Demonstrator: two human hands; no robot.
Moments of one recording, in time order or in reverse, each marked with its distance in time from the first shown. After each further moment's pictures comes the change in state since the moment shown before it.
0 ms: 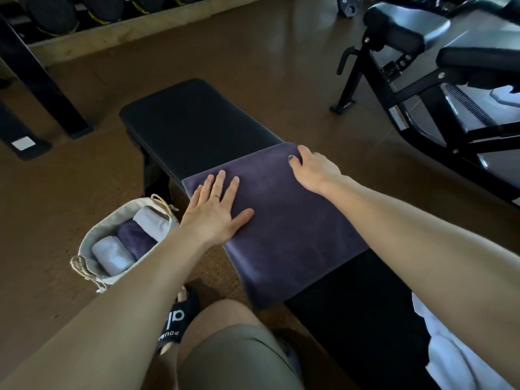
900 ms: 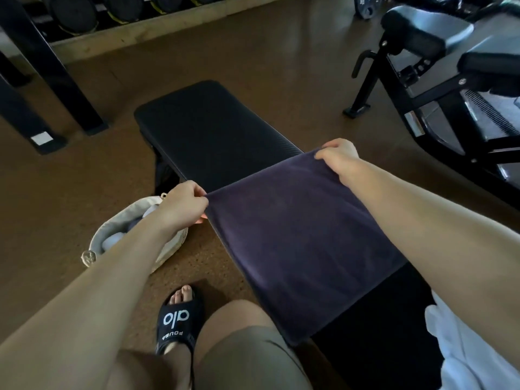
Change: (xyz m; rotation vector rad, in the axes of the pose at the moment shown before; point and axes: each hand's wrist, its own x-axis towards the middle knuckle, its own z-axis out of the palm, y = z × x) left_hand -0.002 -0.051 -0.036 -0.790 0.062 -0.399; right_hand 0.043 0.014 -0.025 0.717 0.100 0.274
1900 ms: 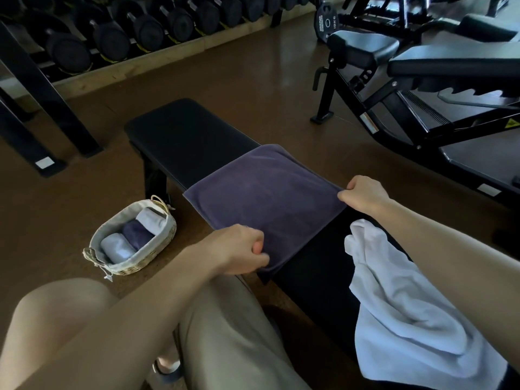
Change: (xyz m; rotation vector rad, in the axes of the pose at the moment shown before) left_hand -0.195 0.051 0.096 0.667 -0.405 0.521; right_hand -0.139 0.145 -0.143 -0.518 0.060 -0.069
